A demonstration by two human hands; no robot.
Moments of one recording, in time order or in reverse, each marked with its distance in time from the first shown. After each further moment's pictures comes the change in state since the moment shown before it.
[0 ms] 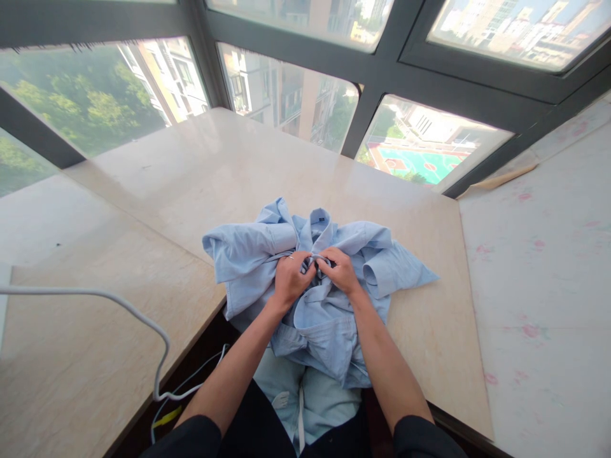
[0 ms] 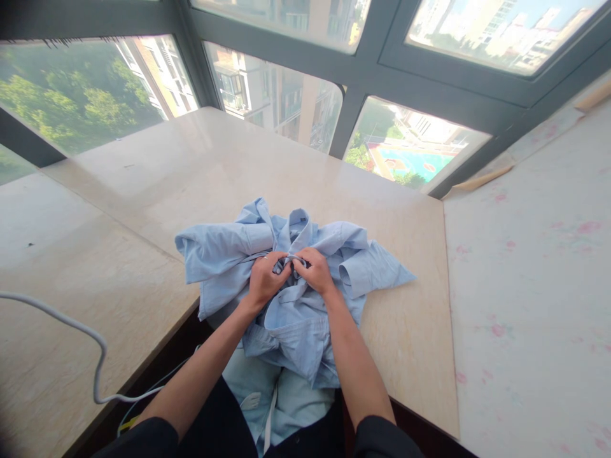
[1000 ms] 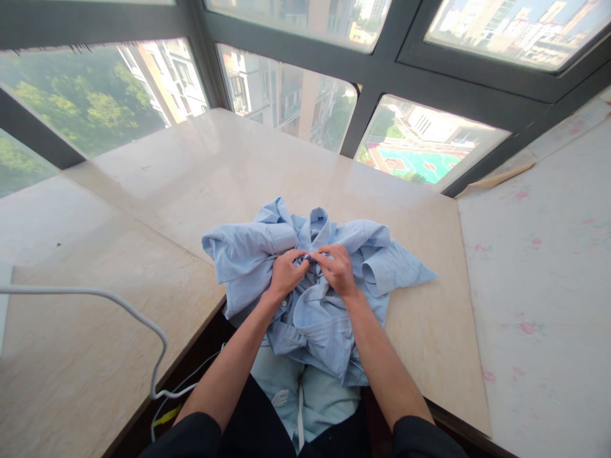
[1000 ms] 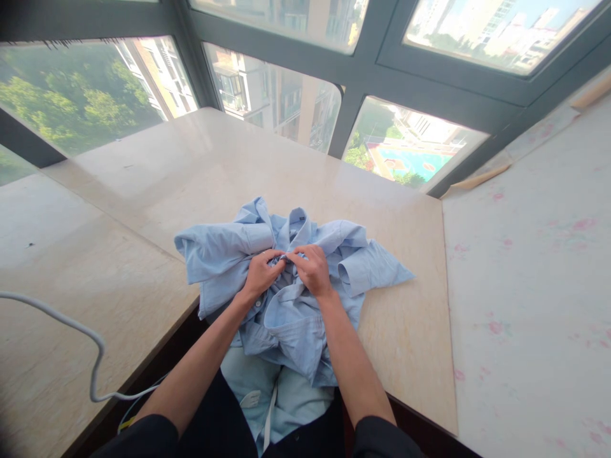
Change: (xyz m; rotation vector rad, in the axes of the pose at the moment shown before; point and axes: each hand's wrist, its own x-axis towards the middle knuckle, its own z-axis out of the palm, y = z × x) left_hand 0.013 -0.008 -0.007 -0.279 -0.103 -0.224; right_hand -0.006 -0.002 0.001 -0.341 0.021 -0.198
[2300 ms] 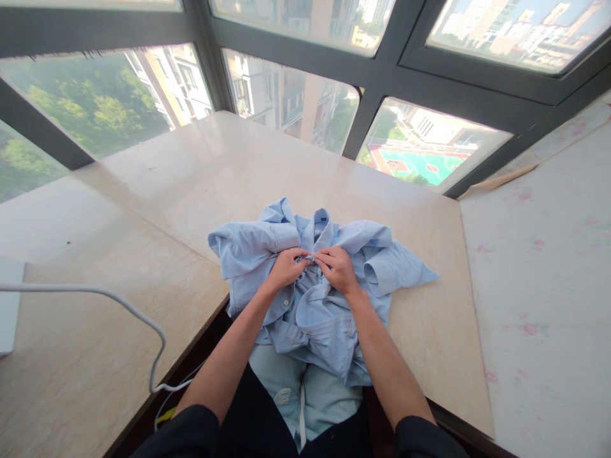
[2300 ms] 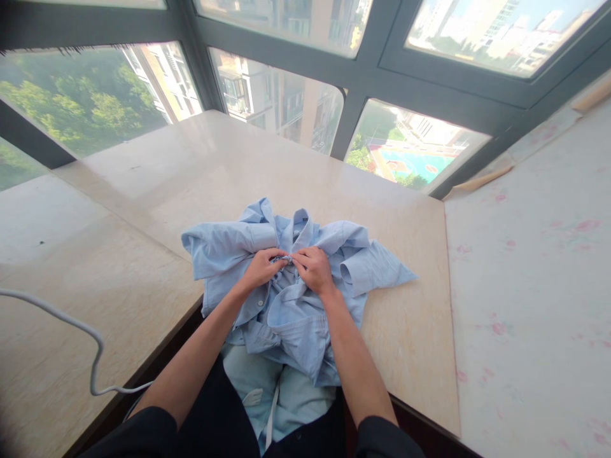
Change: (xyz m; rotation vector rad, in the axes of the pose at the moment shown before) left_hand 0.013 0.001 -0.016 -0.052 -0.254 -0.065; right_hand 0.001 0.004 0.004 0.002 -0.086 0.050
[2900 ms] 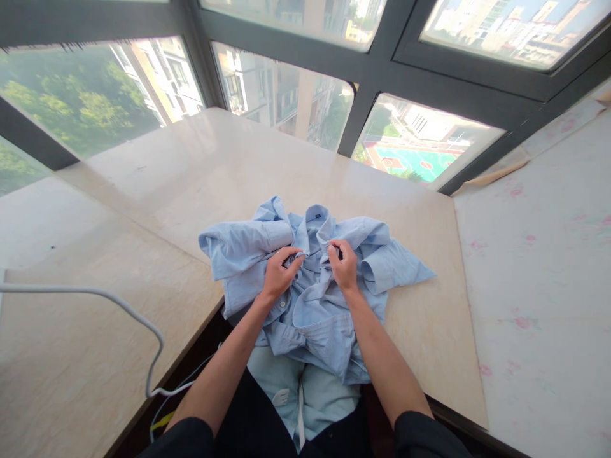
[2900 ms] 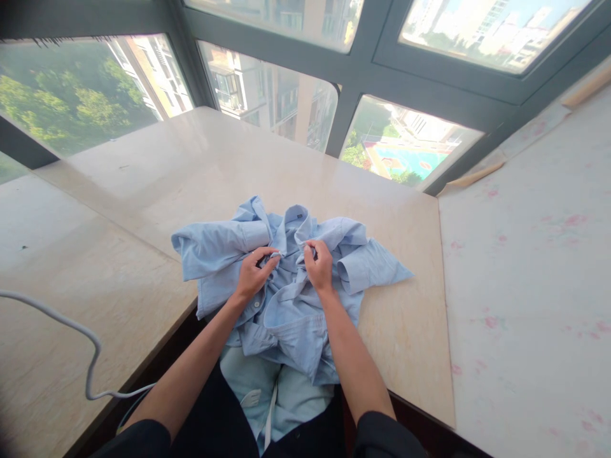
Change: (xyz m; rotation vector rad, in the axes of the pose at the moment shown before) left_hand -0.019 -0.006 0.009 -0.139 0.316 0.129; right_hand 0.001 -0.001 -0.002 0.303 0.375 0.391
